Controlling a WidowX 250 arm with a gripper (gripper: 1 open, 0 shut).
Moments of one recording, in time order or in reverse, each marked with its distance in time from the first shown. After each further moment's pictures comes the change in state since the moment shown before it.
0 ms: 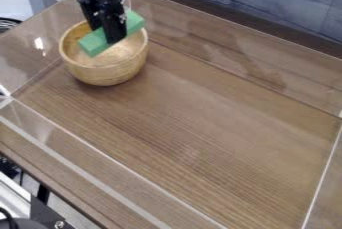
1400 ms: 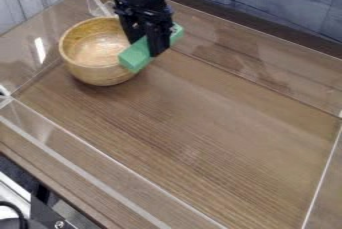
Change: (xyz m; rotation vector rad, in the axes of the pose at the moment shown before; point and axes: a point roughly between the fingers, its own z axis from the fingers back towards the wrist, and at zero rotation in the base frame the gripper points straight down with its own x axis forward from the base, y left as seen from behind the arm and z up) arm 0.027 -0.068 -0.014 0.025 -0.013 0.055
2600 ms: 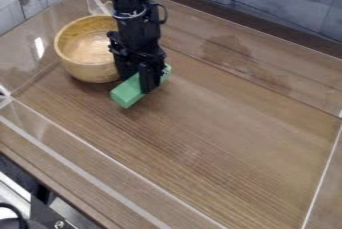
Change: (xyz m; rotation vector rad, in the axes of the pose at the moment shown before) arm -0.026 0.015 -0.051 0.013 0.095 0.046
